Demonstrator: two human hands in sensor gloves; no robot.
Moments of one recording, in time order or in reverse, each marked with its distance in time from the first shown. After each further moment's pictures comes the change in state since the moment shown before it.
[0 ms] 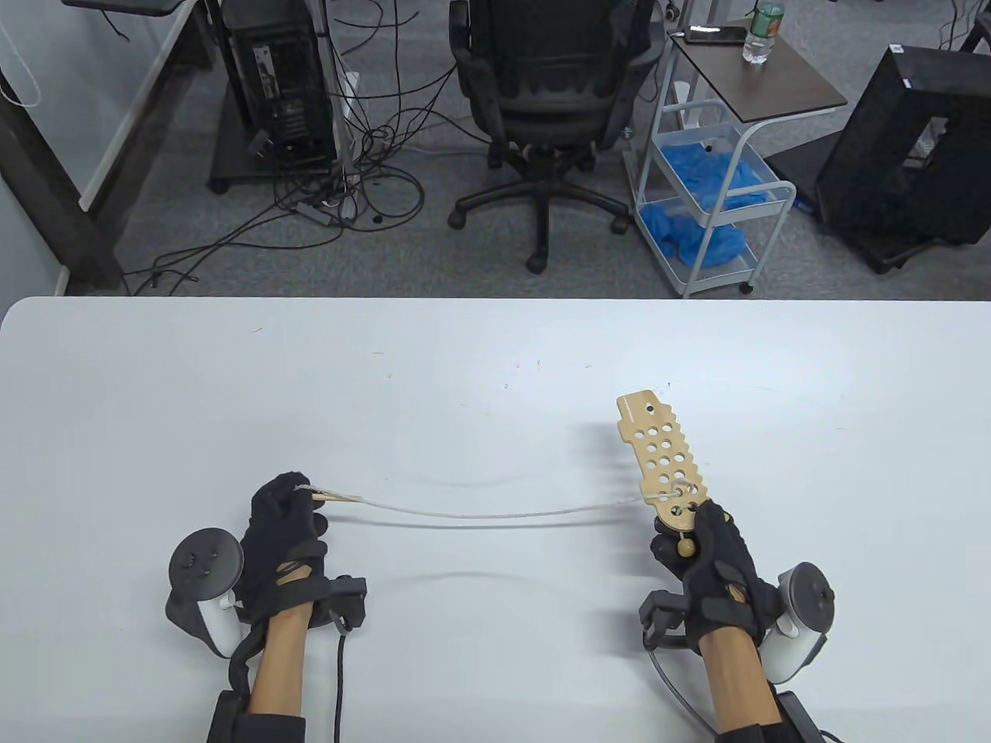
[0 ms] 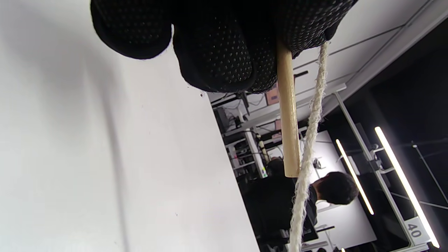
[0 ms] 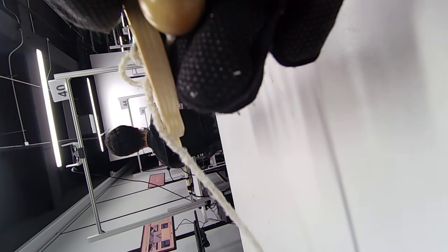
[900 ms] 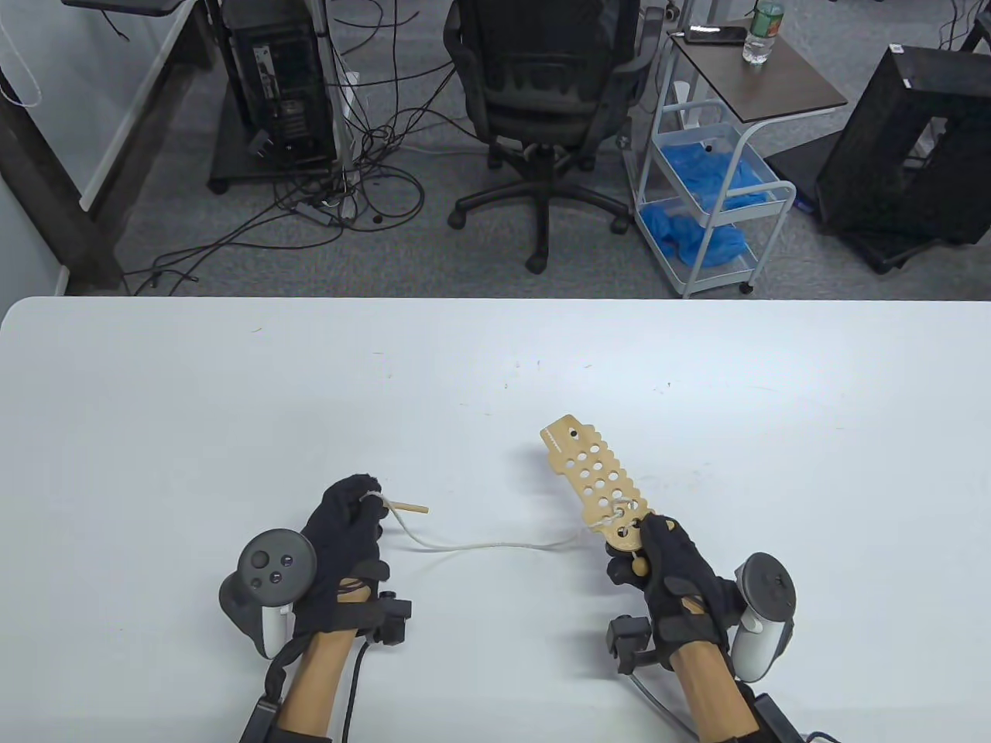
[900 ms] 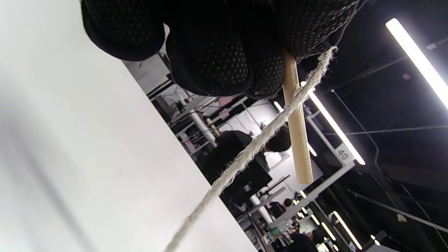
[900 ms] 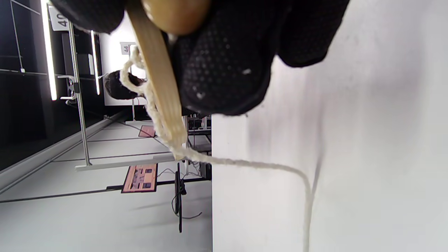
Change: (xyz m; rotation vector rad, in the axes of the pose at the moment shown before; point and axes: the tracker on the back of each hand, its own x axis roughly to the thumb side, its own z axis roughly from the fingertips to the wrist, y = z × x) left_hand 0.043 -0.038 0.036 -0.082 -0.347 -0.200; right_hand -0.007 0.038 0.018 0.185 -0.044 0.188
